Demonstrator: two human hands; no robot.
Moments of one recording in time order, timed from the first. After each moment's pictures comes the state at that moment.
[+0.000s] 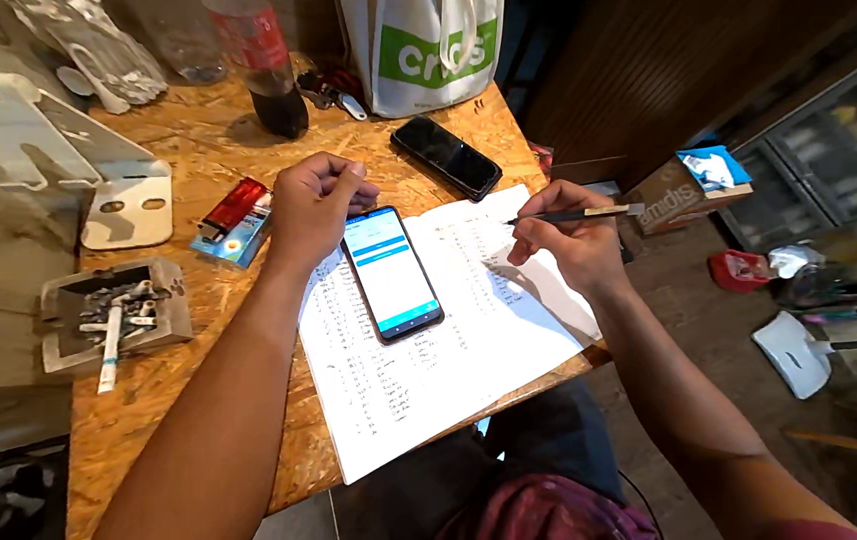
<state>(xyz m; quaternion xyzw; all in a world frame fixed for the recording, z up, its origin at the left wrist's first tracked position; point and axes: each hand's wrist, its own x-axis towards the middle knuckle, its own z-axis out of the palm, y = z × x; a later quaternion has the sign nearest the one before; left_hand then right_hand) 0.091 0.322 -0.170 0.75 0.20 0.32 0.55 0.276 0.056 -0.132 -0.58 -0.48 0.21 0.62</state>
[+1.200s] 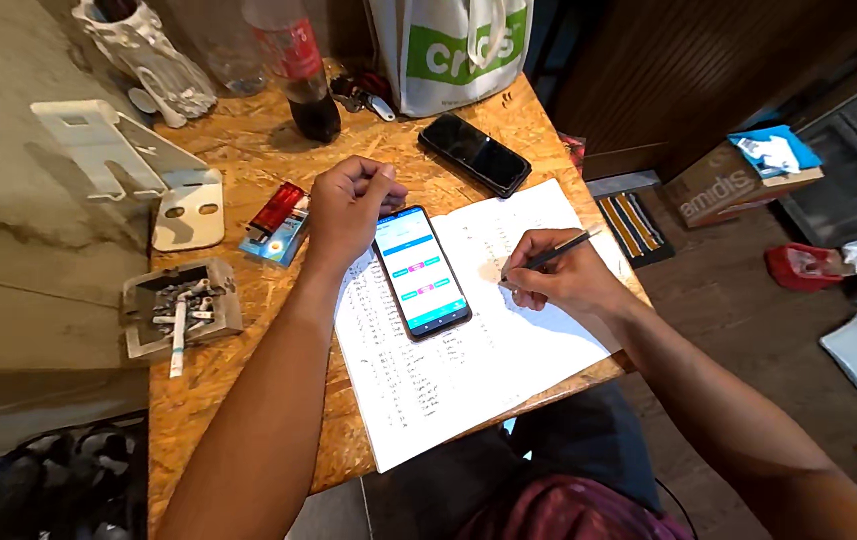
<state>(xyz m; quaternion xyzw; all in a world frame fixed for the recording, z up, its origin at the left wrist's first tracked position) 0.089 0.324 -0.171 0.74 0.19 0.32 0.55 0.259 0.060 -0.159 -0.60 -0.48 0.38 0.51</state>
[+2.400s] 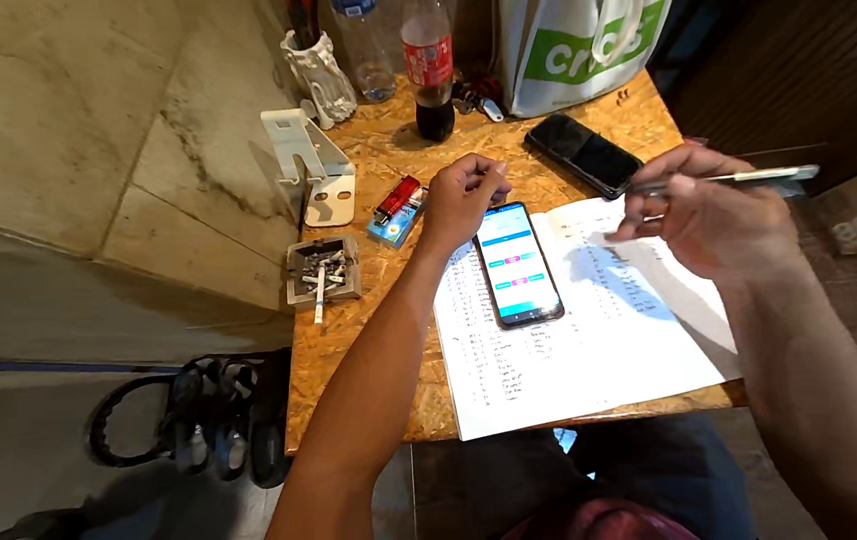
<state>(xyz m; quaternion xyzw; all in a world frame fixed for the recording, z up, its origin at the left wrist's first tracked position) 0.093 0.328 -0.174 0.73 0.19 0.32 0.57 0.280 0.094 -0.118 -0.49 -0.50 0.39 0.61</state>
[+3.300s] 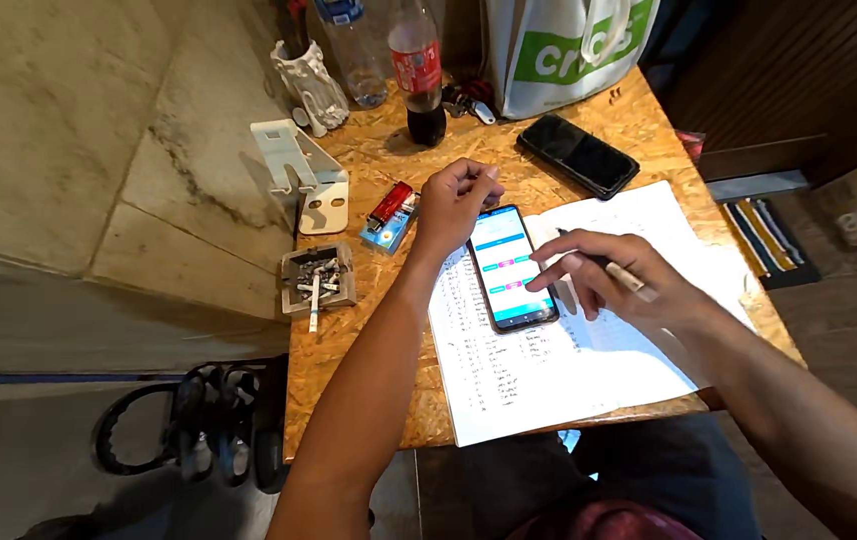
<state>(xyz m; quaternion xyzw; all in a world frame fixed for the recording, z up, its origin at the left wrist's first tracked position) 0.092 0.326 -0.174 0.73 0.20 0.32 0.58 0.230 0.100 -0.145 -0.51 -0.65 0.34 0.46</state>
